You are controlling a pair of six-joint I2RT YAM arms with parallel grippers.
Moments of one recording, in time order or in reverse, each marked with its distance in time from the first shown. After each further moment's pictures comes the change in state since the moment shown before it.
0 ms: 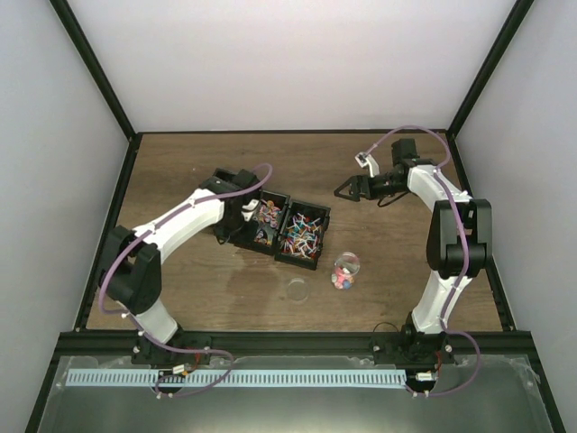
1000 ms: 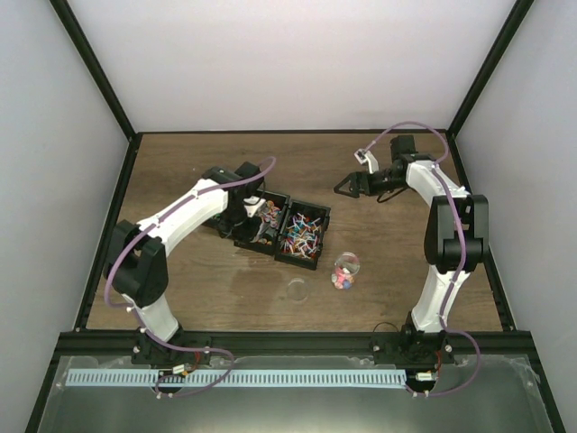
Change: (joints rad) left arm 0.003 0.081 0.162 -0.149 0.078 0.063; right arm 0.000 0.052 0.066 -0.027 0.019 -0.019
